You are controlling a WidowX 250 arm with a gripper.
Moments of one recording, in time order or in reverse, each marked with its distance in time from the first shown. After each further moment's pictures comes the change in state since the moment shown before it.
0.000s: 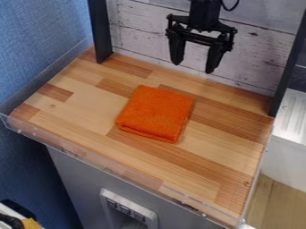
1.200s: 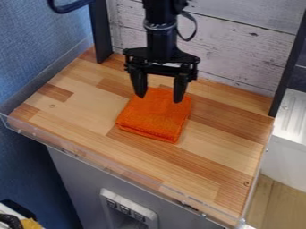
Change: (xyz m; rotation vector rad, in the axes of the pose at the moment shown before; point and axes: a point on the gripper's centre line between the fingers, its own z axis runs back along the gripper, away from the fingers) arm -0.072 0.029 -0.019 -0.032 -0.116 0.235
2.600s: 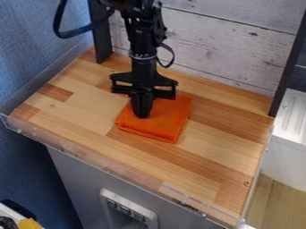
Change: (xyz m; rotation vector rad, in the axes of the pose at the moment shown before) arm 0.016 0.028 -0.057 0.050 0.053 0.085
